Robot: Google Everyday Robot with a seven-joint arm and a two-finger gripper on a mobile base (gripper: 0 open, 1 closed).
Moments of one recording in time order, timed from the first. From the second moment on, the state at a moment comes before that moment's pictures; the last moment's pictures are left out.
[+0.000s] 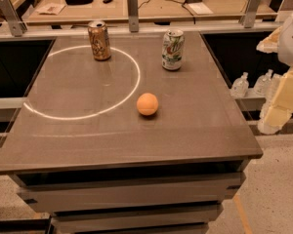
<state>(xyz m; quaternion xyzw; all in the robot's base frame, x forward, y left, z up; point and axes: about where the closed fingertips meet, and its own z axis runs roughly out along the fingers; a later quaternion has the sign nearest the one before) 0.438 -0.217 0.976 -0.60 0.78 -0.03 0.16</state>
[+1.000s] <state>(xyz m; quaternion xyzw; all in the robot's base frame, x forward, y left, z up) 0.445 -0.245 0.969 -0.55 0.81 0.03 0.21</state>
